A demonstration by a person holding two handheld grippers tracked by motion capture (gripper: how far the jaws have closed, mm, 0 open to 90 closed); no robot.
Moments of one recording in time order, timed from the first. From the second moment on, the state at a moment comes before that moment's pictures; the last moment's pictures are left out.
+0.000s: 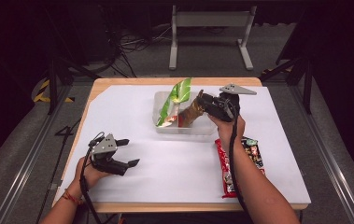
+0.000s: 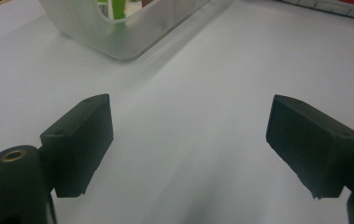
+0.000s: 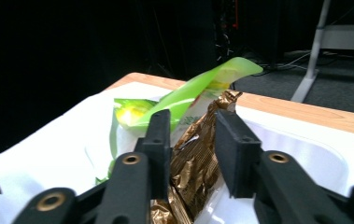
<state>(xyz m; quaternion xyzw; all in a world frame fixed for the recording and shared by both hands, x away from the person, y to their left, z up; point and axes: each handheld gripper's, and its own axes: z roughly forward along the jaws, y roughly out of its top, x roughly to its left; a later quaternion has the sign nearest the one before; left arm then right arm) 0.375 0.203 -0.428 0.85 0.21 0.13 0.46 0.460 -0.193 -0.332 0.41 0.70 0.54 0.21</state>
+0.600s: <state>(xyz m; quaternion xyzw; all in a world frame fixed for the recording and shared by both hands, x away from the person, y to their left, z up) 0.377 0.205 -0.428 0.85 0.22 0.13 0.47 0.450 -0.194 -0.324 0.36 0.75 0.52 0.21</state>
